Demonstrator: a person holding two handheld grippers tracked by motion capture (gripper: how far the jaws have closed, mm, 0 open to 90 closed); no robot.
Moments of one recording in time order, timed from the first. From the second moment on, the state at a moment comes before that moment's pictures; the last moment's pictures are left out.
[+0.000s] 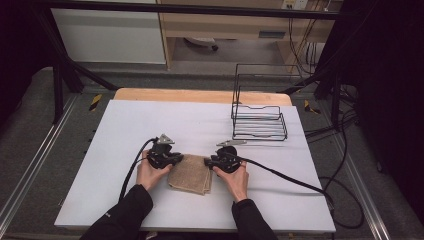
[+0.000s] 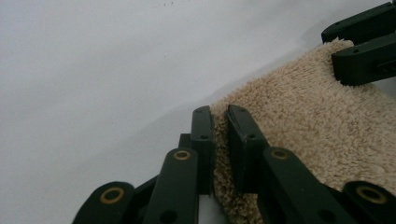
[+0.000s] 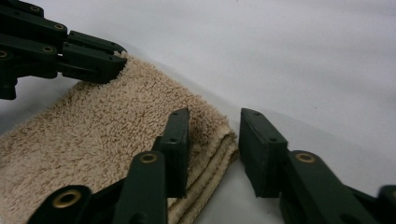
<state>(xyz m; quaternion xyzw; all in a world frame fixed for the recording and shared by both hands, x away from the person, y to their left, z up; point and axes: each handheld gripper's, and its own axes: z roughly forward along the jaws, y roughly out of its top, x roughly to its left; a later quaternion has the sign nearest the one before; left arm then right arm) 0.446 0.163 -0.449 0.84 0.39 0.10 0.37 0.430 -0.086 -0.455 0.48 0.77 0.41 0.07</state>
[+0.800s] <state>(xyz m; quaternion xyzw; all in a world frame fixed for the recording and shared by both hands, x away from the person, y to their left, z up) 0.433 0.174 -0.425 0.81 0.40 0.11 0.42 0.424 -0.091 -0.436 0.47 0.76 0.45 0.05</state>
